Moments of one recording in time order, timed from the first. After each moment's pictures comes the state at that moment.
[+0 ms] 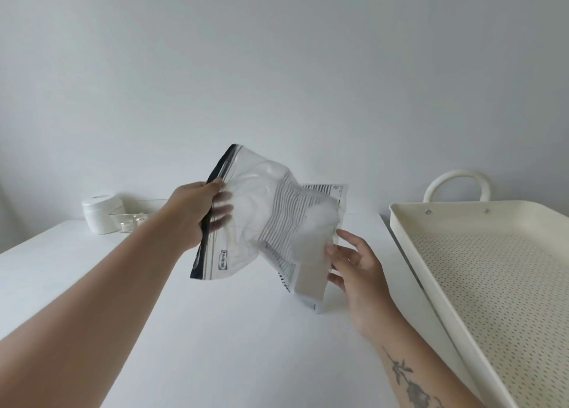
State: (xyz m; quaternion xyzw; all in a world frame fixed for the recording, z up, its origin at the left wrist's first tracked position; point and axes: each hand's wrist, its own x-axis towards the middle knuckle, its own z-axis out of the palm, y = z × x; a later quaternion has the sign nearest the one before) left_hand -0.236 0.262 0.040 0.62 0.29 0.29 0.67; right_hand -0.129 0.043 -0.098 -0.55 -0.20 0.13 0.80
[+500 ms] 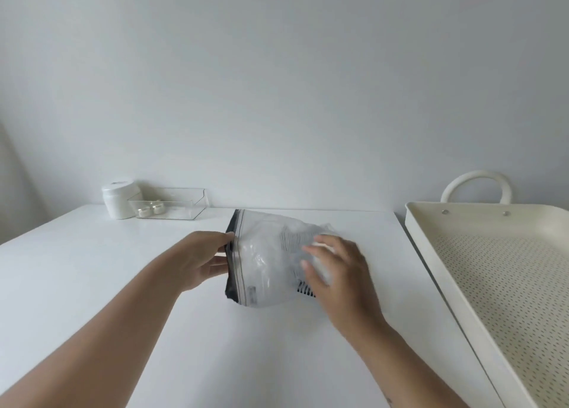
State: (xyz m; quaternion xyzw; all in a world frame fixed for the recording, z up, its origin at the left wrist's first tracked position) left_hand -0.276 0.284 -0.036 0.64 0.34 0.15 0.67; right_hand -0.174 0.058 -0.090 -0.77 -0.42 -0.23 0.42
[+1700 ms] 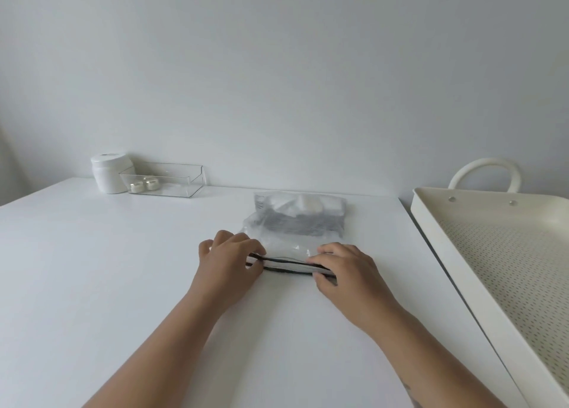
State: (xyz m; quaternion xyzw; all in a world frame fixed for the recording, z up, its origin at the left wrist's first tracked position) left_hand -0.280 0.252 -0.111 0.94 0.20 0.26 0.12; right_hand -0.163 0.056 -0.111 -0.85 -0.46 -0.09 0.25
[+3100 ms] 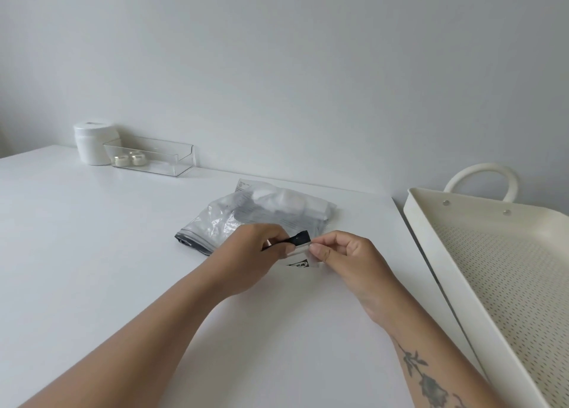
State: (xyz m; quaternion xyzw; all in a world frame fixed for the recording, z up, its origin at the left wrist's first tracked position) left_hand -0.254 0.210 -0.097 0.90 0.11 0.20 0.36; right_hand -0.141 0.042 -0.104 -0.67 -0.33 0.21 0.63
